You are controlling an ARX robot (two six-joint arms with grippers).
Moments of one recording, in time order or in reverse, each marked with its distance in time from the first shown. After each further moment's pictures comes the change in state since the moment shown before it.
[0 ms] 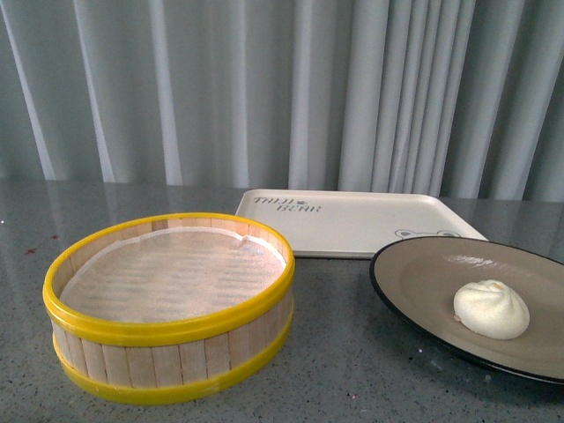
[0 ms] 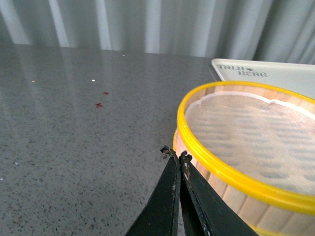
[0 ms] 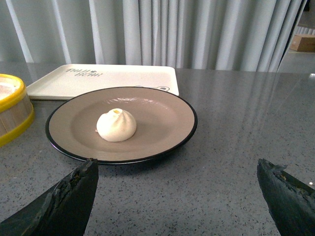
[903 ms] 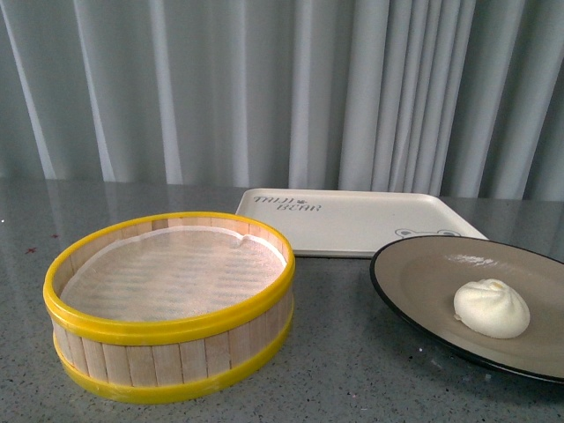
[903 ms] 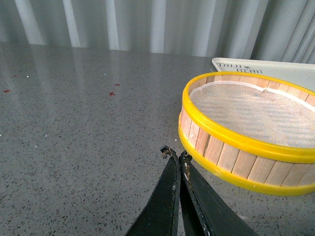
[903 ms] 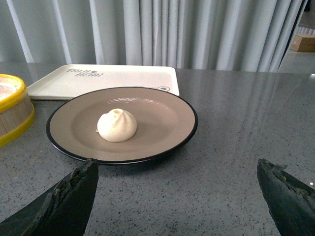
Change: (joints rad) left arm 0.047 -0.491 -0.161 -0.310 0.032 0.000; right arm 0.000 0.000 0.000 0.000 0.000 0.000
